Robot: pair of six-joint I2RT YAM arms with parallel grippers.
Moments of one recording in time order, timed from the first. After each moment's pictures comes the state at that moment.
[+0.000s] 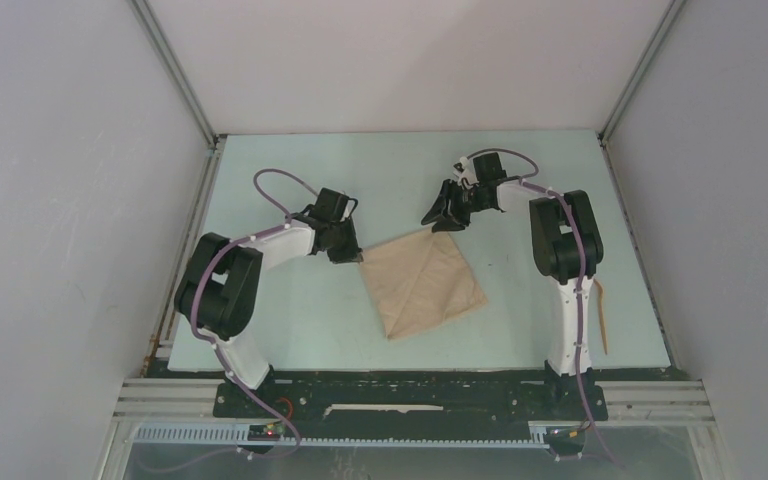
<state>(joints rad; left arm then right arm) -0.42 1.74 1.02 -0.30 0.11 -0.63 0.22 2.23 1.53 -0.29 -0.78 0.55</state>
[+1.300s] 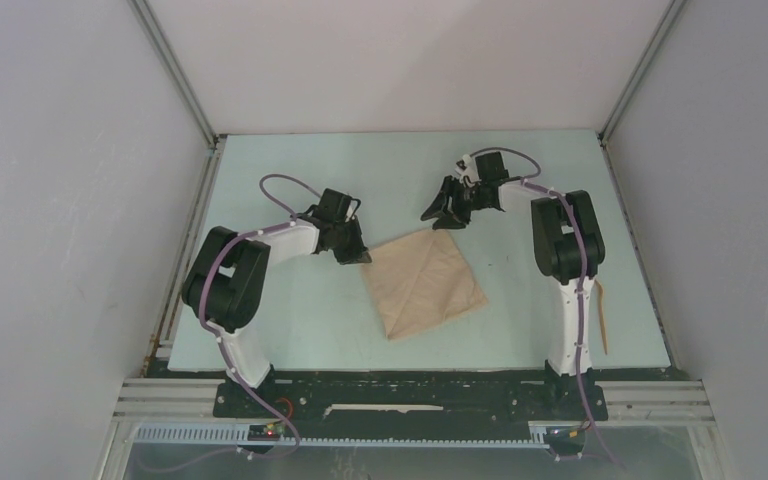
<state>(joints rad) -0.42 1.80 1.03 -0.25 0.20 -0.69 0.23 2.21 1.53 -0.23 -0.81 0.59</state>
